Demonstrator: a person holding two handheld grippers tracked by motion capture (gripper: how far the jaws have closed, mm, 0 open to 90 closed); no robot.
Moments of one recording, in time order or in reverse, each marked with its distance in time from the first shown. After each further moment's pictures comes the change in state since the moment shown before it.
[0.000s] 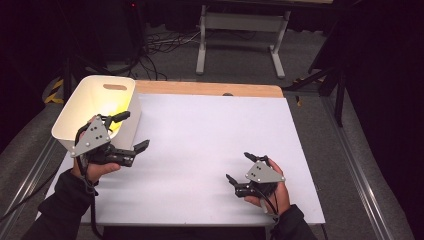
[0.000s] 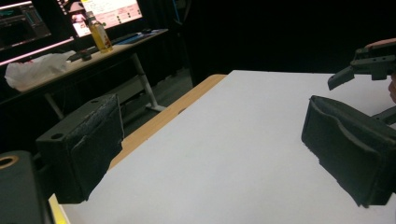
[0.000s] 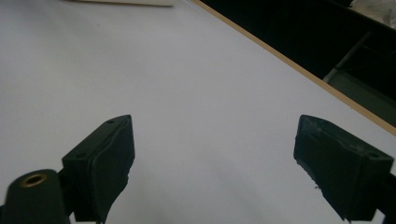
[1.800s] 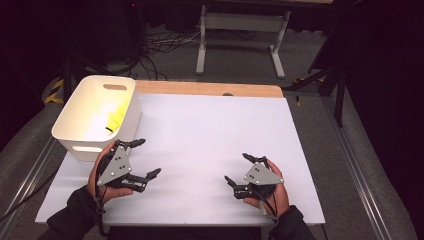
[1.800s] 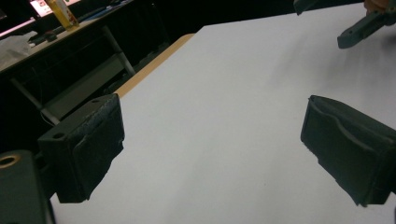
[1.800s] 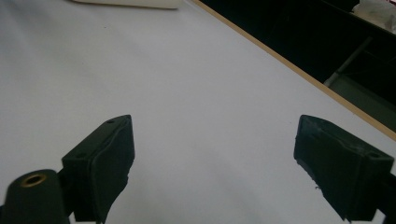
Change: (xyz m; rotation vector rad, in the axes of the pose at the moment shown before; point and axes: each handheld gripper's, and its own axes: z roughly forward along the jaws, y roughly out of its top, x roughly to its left) left arm -0.046 -0.054 0.014 0.117 -0.071 0.106; right arm 0.005 0.003 -0.001 -0.005 0.007 -0.016
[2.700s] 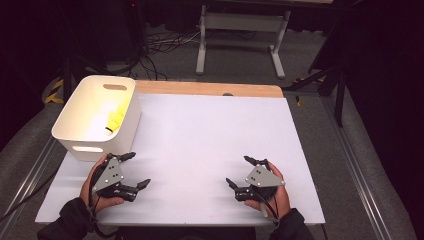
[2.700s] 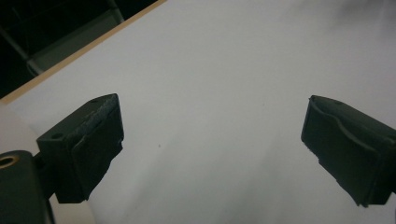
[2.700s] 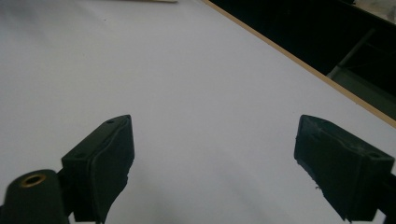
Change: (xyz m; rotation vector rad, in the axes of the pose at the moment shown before) left arm -0.003 -0.059 -0.012 0.124 0.006 -0.098; right arm 0.002 -0.008 -0.003 0.013 0.000 0.015
